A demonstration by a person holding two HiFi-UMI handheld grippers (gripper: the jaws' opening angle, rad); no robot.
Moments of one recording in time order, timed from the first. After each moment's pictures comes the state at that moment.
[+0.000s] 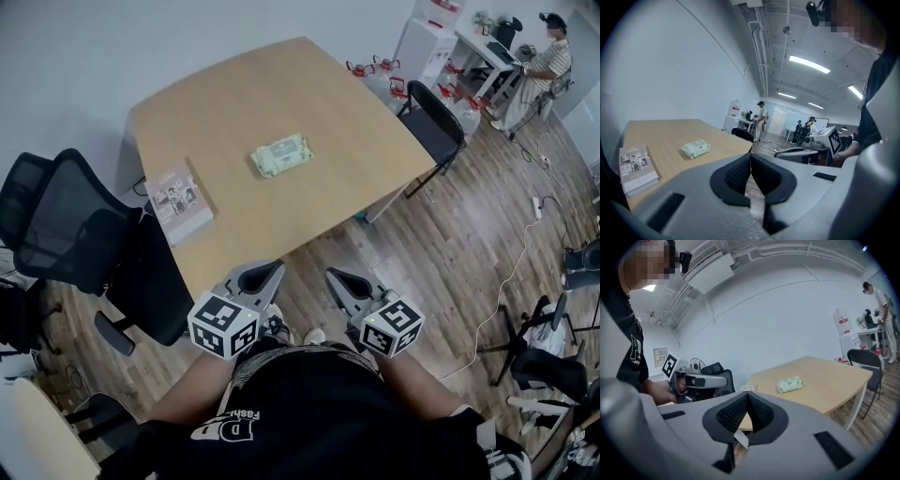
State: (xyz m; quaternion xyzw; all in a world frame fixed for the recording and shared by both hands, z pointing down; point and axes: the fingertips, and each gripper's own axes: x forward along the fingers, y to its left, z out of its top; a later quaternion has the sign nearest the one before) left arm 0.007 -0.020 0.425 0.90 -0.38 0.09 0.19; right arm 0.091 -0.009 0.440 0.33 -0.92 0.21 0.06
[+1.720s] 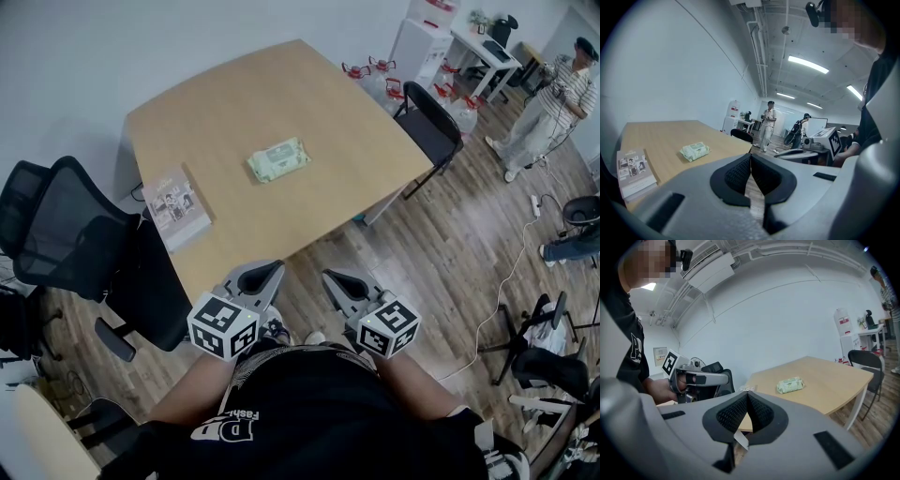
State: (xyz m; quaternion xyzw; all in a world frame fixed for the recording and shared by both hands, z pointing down) left arm 0.012 -0.032 0.419 0.90 -0.37 0.09 0.19; right arm 0.089 -0.017 0.440 0.33 -0.92 0.20 0.07
